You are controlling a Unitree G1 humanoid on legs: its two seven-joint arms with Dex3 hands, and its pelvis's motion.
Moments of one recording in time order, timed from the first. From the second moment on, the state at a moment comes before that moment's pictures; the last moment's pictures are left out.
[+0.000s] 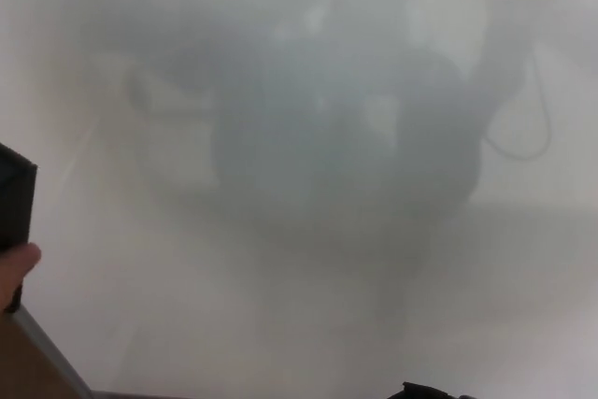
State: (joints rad) left_arm 0.05 0.21 0.79 -0.12 -1.47 0.89 -1.10; right_arm -0.16 -0.20 0.48 1.17 -0.64 -0.68 -0.67
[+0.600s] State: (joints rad) left_arm 0.11 0.22 0.72 -0.15 -1.60 0.88 -1.10; right_arm -0.15 -0.21 0.49 1.17 -0.66 -0.65 -0.70
